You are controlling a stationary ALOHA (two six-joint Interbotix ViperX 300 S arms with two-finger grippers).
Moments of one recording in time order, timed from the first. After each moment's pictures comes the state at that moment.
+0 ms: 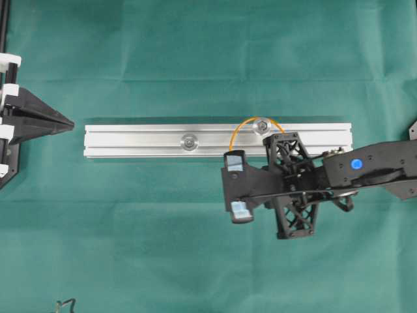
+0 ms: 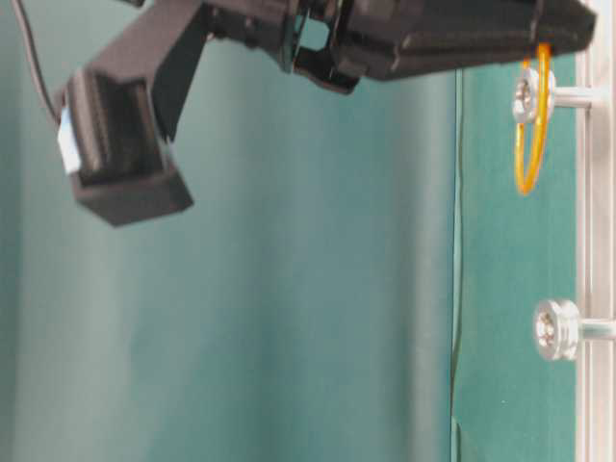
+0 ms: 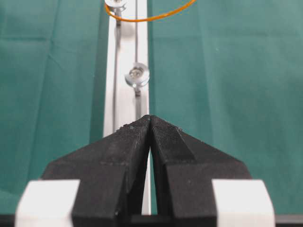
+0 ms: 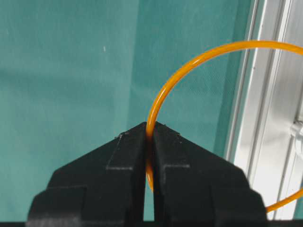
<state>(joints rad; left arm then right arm) -0.04 -1.00 0.99 0.03 0.44 -0.03 0.24 0.02 0.40 -0.09 0.77 0.37</state>
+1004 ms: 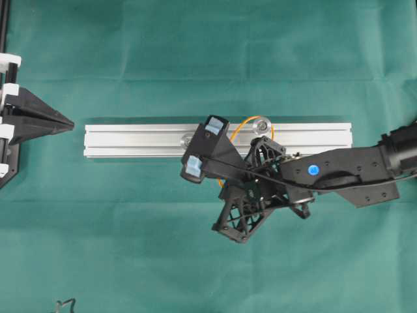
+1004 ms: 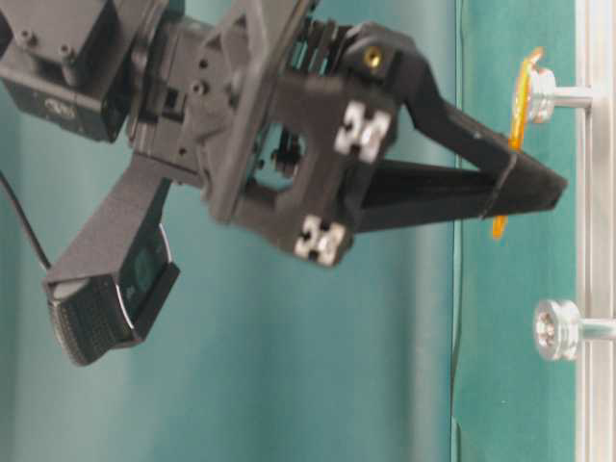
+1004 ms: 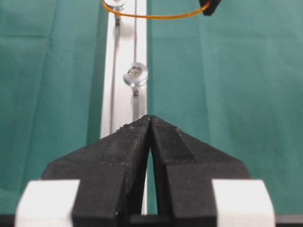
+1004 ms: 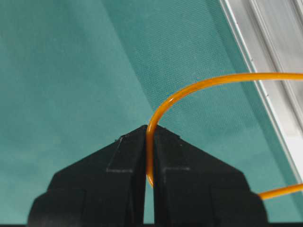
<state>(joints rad) -0.04 -1.00 0.99 0.03 0.44 -0.05 0.22 0.16 0.17 -0.09 0.87 0.97</state>
